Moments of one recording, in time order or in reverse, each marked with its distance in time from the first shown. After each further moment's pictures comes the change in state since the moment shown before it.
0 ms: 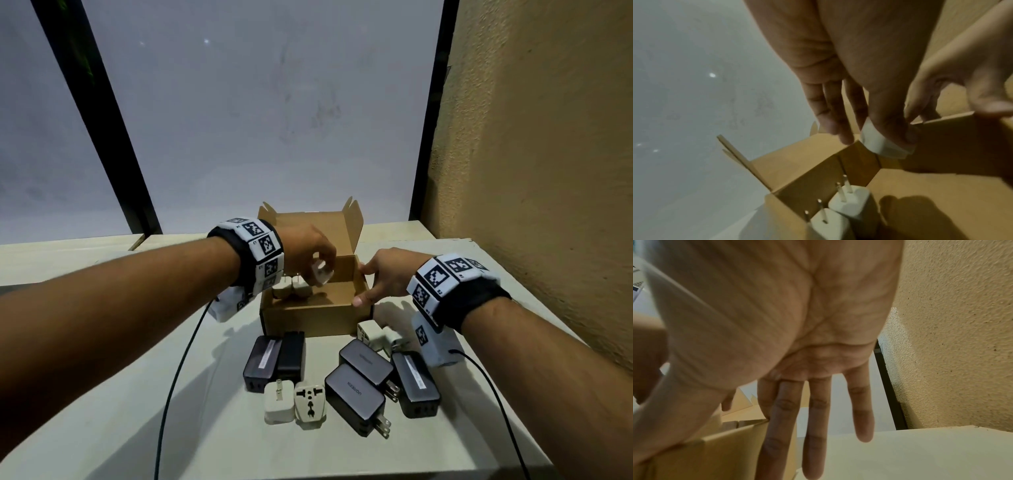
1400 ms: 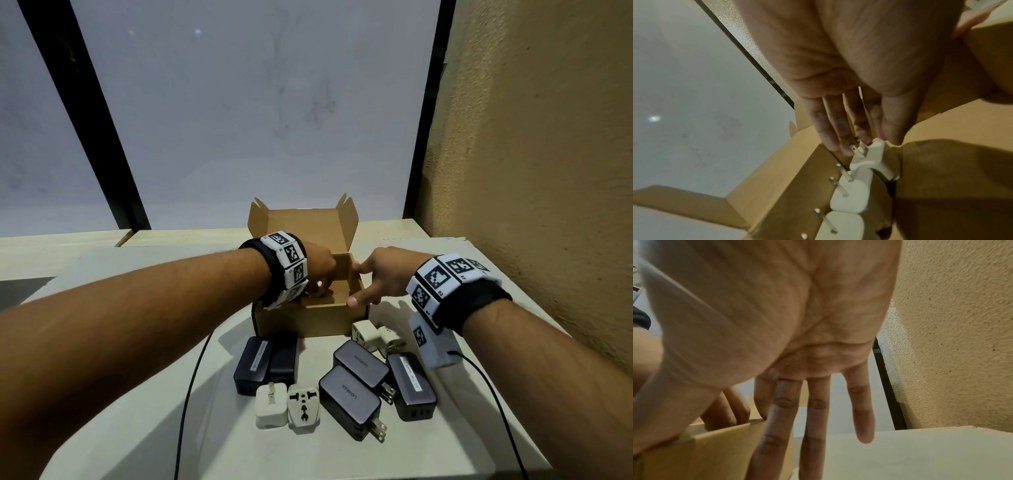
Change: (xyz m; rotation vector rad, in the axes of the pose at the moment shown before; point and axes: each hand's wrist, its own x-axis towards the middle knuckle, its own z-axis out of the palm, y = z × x) left_hand 0.044 0.016 0.025 0.296 -0.298 -0.012; right_hand 0.000 0.004 -0.001 0.059 -0.014 0.008
